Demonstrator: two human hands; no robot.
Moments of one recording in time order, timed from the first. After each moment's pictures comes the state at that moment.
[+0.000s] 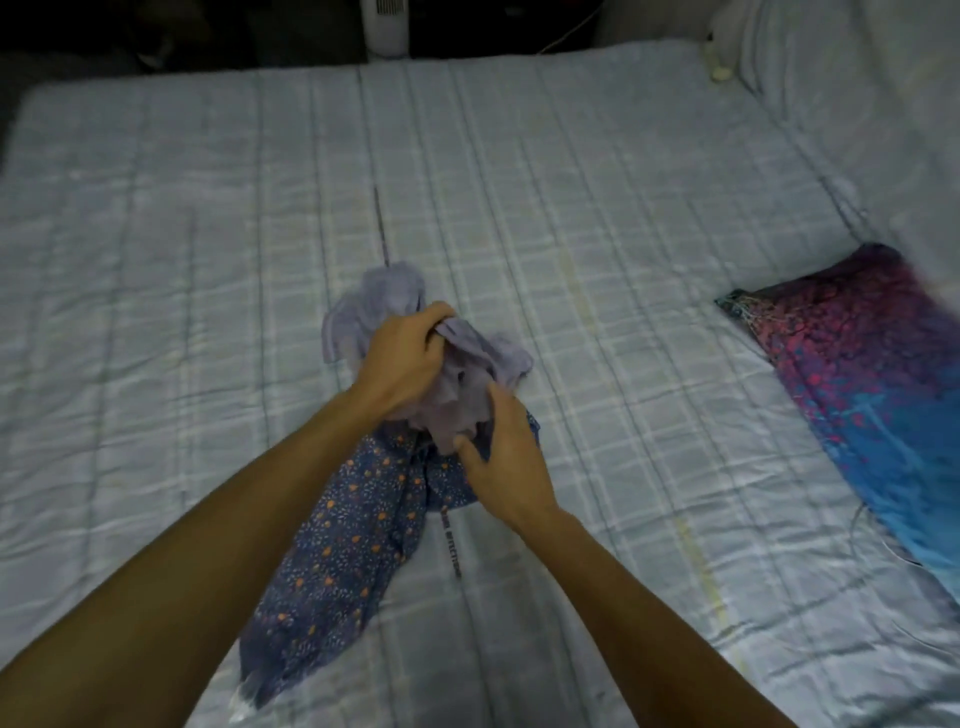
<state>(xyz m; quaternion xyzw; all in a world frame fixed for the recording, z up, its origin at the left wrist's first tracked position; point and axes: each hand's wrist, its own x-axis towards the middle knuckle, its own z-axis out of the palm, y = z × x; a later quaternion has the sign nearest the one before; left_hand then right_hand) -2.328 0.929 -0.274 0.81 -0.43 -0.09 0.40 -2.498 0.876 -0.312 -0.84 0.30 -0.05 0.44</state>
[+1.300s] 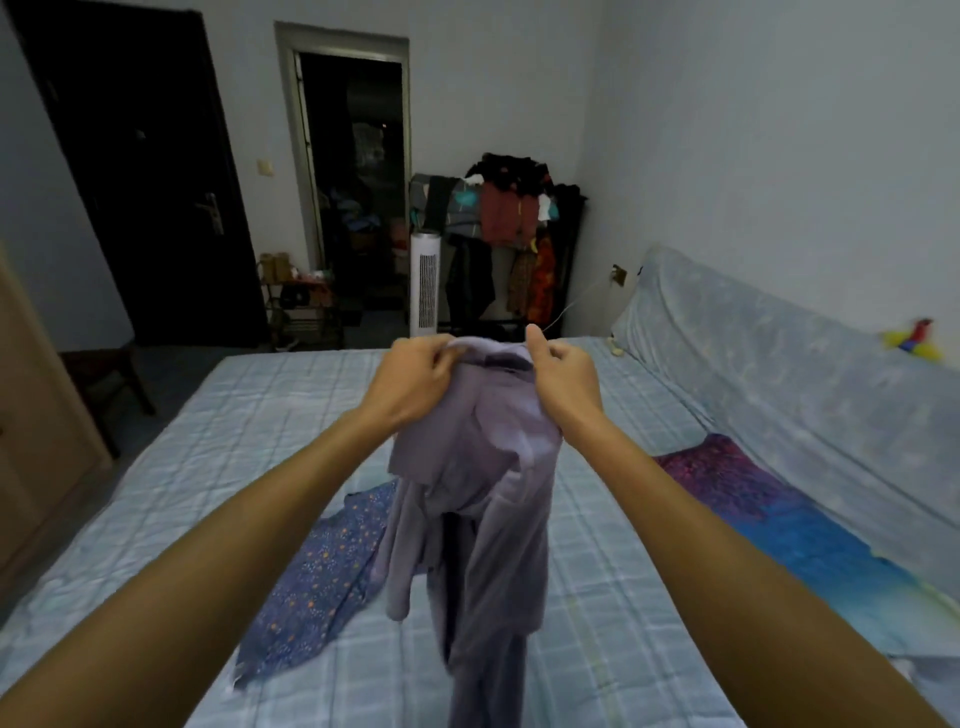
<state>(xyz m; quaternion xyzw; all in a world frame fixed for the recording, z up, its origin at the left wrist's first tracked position) -2.698 1.032 0.071 0.81 -0.41 0.11 0.40 -2.810 0.885 0.071 -0.77 0.23 -0.35 0.48</state>
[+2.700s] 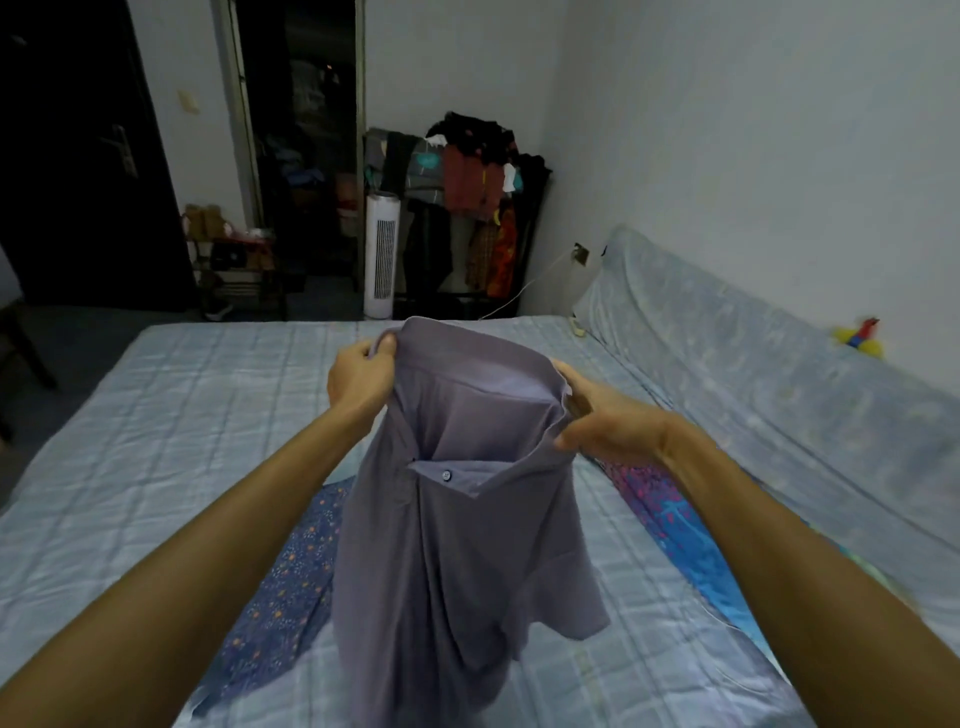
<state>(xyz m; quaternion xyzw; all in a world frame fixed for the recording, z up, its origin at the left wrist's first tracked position) -2.580 1.034 0.012 0.77 -0.13 -0.05 0.62 -2.793 0.845 0.052 -0.72 0.10 0.03 0.68</state>
